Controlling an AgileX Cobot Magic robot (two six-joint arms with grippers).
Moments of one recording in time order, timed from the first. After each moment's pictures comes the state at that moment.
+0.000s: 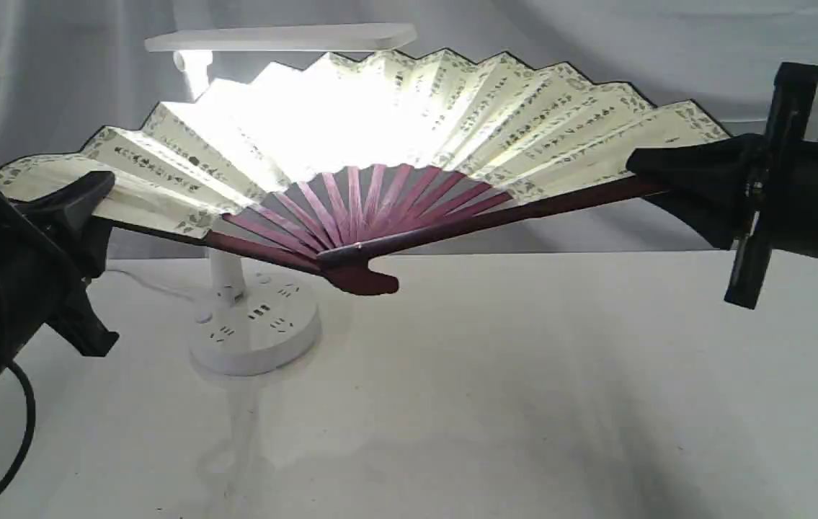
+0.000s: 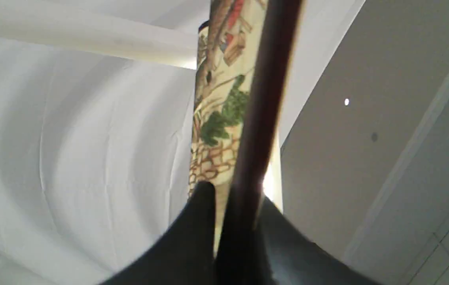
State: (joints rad) left arm -0.16 1.68 -0.62 0.08 -1.11 -1.84; right arm -0.33 1.72 -0.99 1.77 1.23 -0.82
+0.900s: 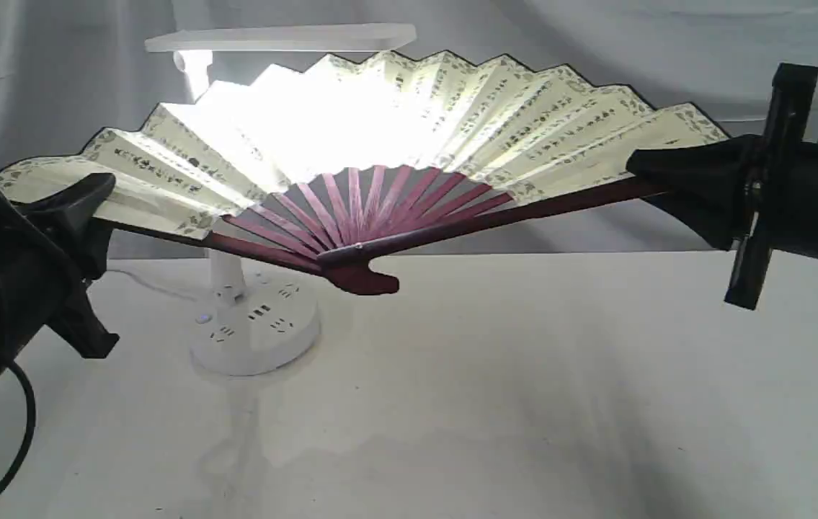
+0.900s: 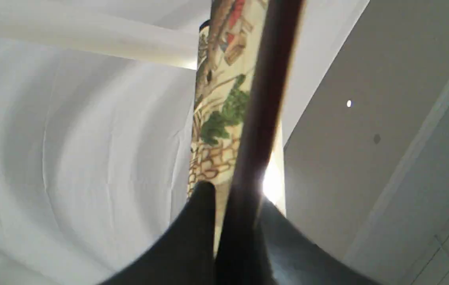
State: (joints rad) left arm -0.16 1.68 -0.62 0.08 -1.11 -1.84; right arm -0.33 1.72 -0.99 1.77 1.22 -0.82
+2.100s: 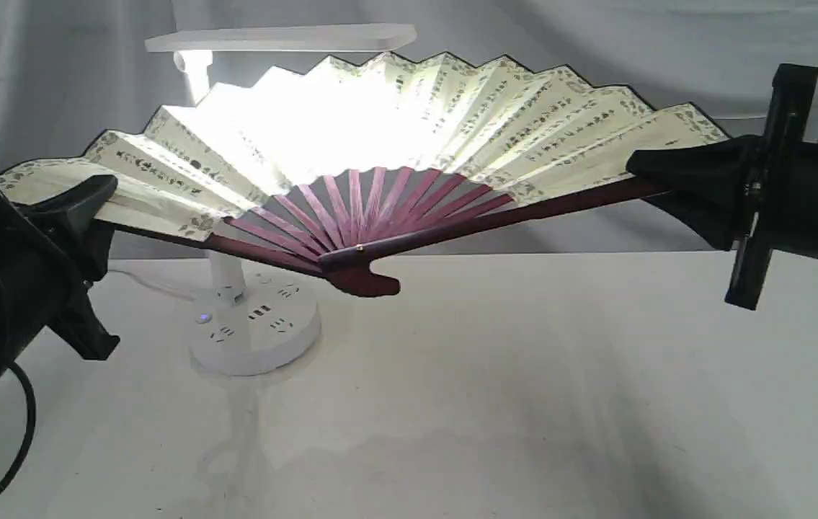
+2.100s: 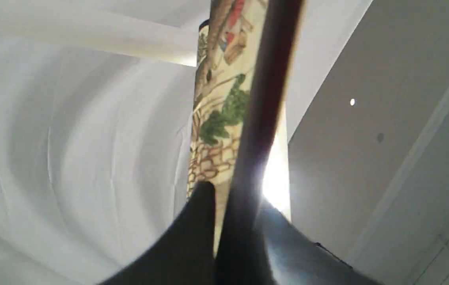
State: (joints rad) left arm -0.16 1.68 -0.62 0.09 -1.10 -1.85; right arm -0.33 1.72 -0.99 1.77 1.22 -0.82
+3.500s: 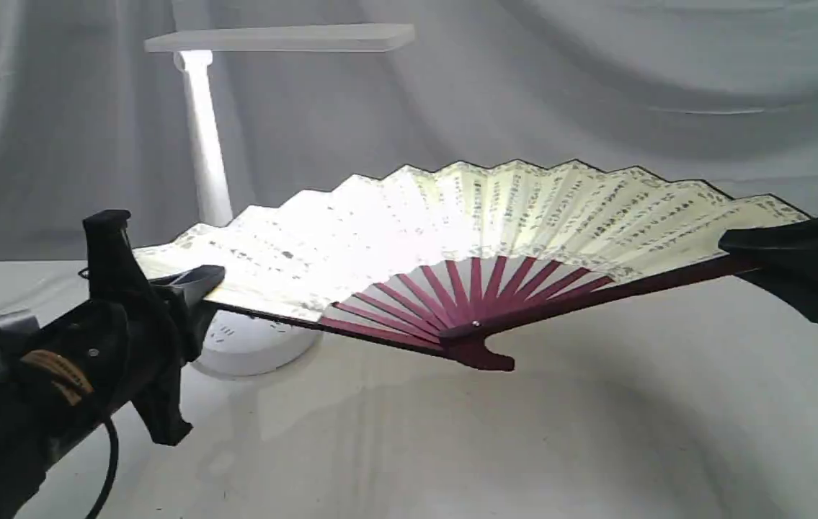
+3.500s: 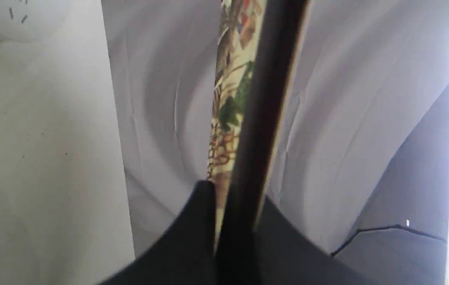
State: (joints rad) left arm -0.35 1.71 -0.63 0.01 -0.83 -1.77; right arm -0.52 1.72 -0.90 1.64 1.16 -0.80
